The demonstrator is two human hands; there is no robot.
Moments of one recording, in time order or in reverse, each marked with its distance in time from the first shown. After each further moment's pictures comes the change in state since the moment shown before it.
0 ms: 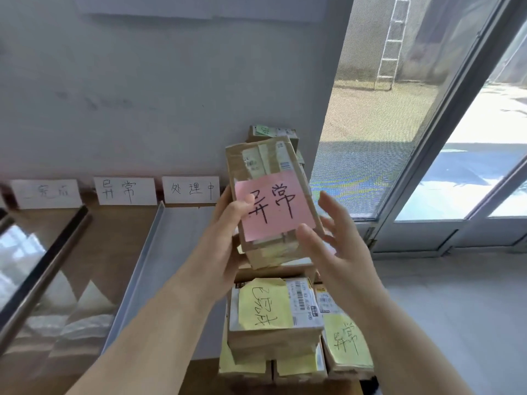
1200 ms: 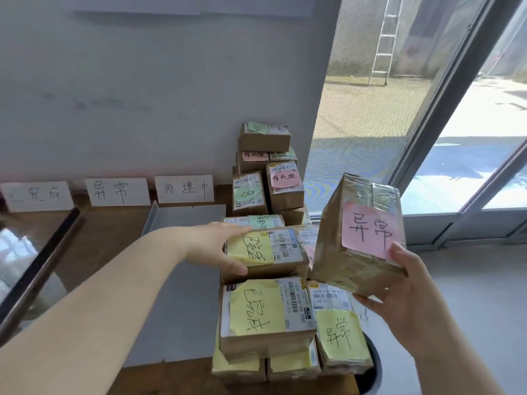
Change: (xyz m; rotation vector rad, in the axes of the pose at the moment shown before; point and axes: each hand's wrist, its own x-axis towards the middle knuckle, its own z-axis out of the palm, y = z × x) left_hand 0.060 -0.006 -0.056 1.570 -0.464 -0.341; right_hand -0.032 0.040 -0.081 0.597 0.155 0.481
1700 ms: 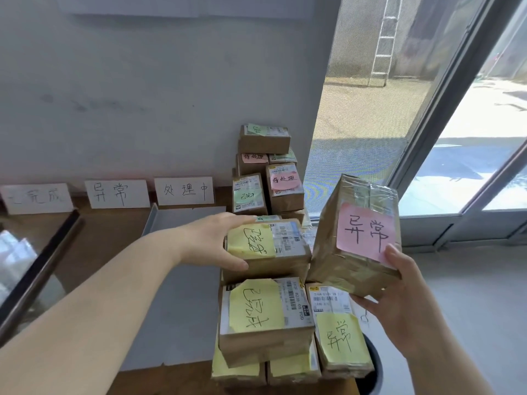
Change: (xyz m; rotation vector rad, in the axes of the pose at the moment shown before) left_hand -0.006 0.004 -0.004 -0.153 0.180 0.136; right_hand 0.004 0.005 0.005 0.017 0.035 -0.011
